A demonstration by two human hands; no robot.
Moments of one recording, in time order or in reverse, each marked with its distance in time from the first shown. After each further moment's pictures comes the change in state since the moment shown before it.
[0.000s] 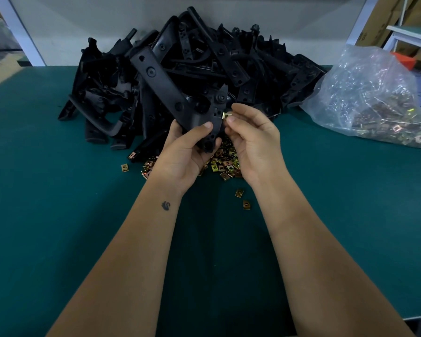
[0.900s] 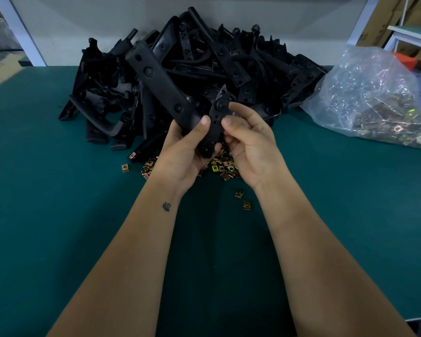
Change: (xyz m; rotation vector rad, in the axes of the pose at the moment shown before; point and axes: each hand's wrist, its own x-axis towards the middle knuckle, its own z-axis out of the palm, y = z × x) left_hand -0.003 0.001 0.001 0.068 0.027 0.006; right_hand -0.003 -0.003 0.000 0.002 -0.139 0.083
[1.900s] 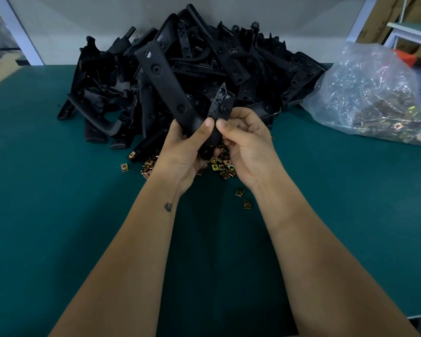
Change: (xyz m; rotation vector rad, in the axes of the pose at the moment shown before) left_hand -0.002 0.002 0.005 0.173 0.093 -0.004; right_hand -0.003 0.004 0.007 -0.104 0.062 -0.019
